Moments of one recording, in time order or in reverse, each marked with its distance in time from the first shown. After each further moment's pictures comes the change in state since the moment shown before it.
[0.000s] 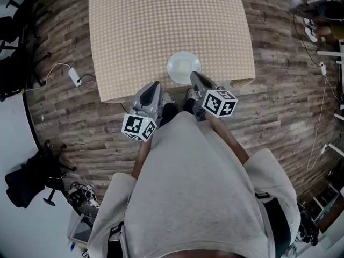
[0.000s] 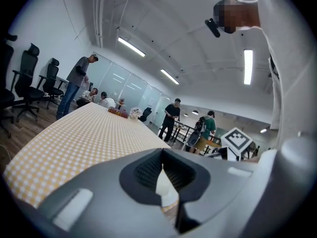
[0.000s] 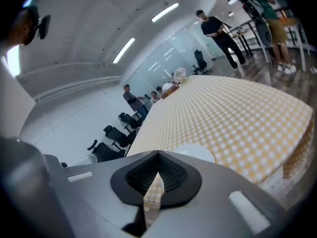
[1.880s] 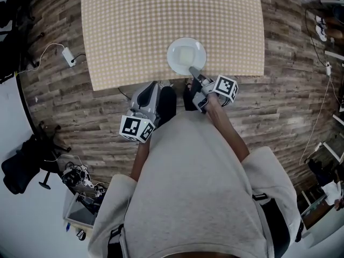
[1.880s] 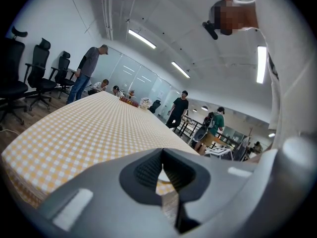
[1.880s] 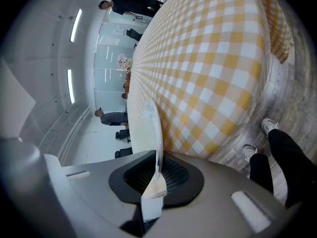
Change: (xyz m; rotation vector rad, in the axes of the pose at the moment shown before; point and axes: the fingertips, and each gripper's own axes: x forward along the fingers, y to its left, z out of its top) left arm -0.009 0.017 -0.055 -0.084 0.089 0.097; right arm 0.045 -0.069 -0.084 0.789 0.181 0.096
